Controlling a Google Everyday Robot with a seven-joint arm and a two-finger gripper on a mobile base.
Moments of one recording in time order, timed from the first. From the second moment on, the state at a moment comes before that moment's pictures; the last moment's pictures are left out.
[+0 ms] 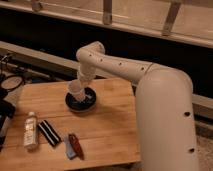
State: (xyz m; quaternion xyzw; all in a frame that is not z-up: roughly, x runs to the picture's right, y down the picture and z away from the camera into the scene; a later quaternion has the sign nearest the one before) arm -0.127 -0.017 0.830 -0.29 0.05 0.59 0.75
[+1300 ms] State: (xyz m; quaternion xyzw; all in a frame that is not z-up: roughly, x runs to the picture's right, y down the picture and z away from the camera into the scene) arm -0.141 -0.001 0.838 -0.30 0.05 0.58 0.76
